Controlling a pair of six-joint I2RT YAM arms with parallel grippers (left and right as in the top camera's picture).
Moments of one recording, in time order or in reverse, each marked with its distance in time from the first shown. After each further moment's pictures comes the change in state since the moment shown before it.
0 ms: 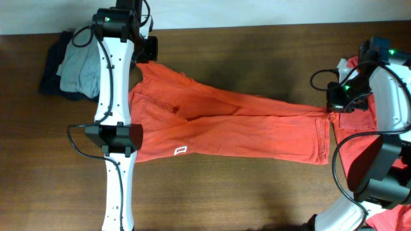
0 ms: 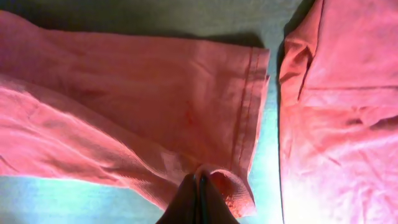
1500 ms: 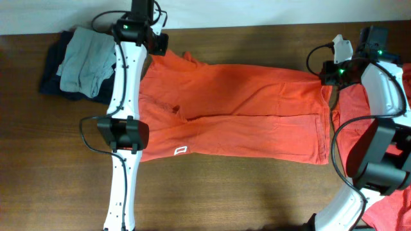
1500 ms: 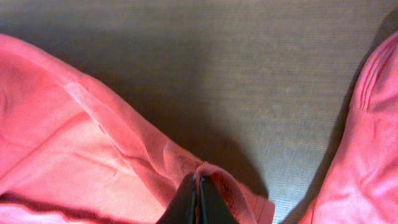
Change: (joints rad) left arm -0.019 0.143 -0.008 0.362 -0.024 0.174; right arm 0.000 0.109 0.000 0.498 -0.182 -0.117
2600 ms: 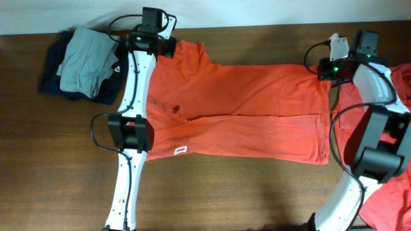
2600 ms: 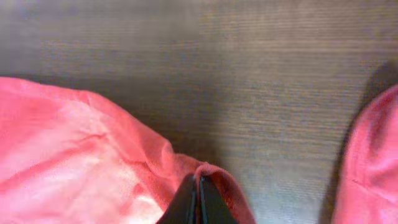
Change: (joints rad) left arm -0.014 0.181 0.014 0.280 0.029 0.043; right arm 0.000 0.116 -0.006 0.255 0.010 -0.001
